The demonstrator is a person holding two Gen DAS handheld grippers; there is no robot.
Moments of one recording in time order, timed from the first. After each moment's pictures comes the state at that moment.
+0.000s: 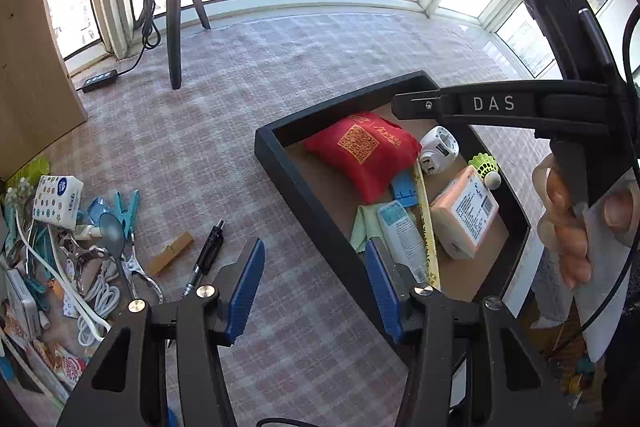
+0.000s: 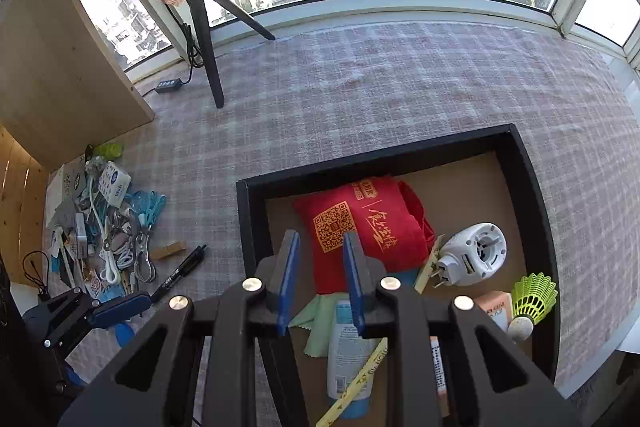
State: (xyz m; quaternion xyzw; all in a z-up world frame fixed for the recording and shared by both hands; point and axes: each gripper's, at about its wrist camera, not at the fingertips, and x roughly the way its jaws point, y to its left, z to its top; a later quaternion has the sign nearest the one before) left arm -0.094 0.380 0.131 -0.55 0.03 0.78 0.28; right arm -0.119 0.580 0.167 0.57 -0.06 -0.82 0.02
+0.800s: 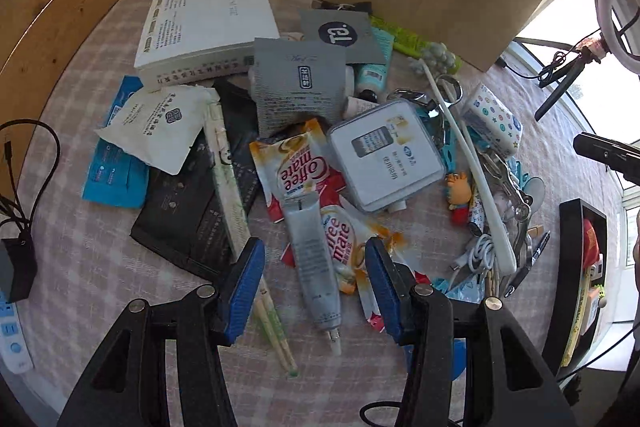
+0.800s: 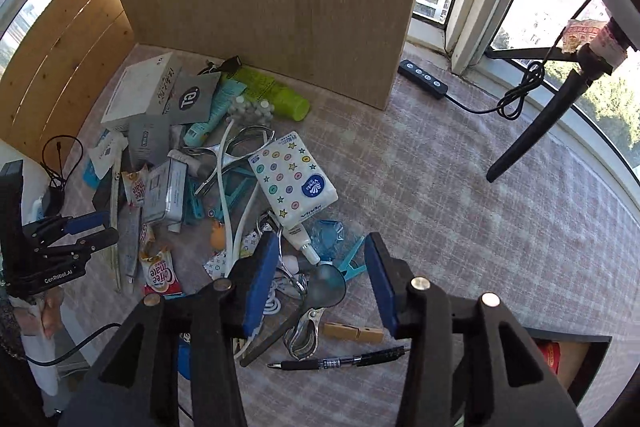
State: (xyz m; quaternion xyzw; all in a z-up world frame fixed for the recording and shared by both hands) left arm -0.081 0.020 0.048 -0.60 -0.15 0.78 -0.03; right arm -0.195 0.298 0.140 0.58 0.13 -0.77 0.24
